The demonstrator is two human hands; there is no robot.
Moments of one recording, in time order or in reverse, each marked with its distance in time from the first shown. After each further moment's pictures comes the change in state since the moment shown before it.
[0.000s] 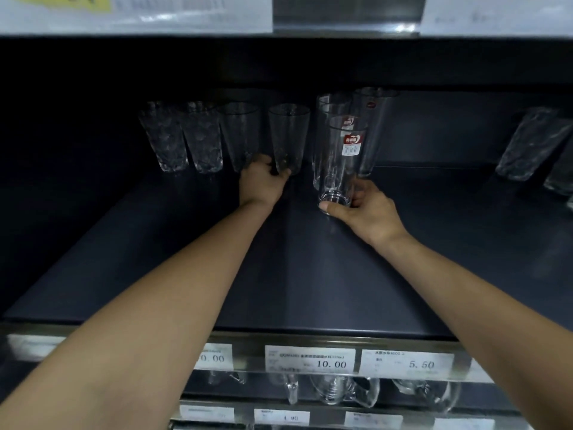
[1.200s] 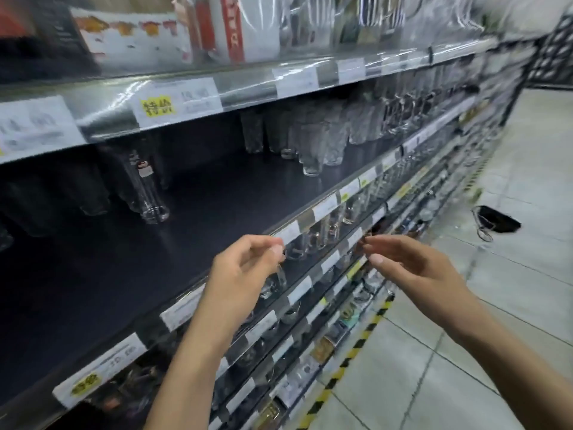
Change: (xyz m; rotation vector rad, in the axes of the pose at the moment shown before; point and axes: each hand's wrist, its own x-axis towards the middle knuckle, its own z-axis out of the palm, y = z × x) left_hand -0.312 0.130 -0.136 -0.603 -1.037 0.180; right_hand -0.430 -0.053 -0.146 0.104 0.585 0.242
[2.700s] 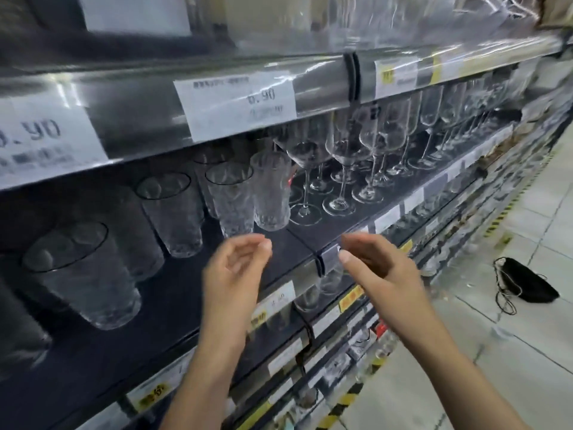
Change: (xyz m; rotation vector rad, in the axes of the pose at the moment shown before) left_hand 0.508 -0.043 0.449 -0.172 0.403 -0.066; right_hand 0.531 0.245 -0.309 0.144 -0.031 0.016
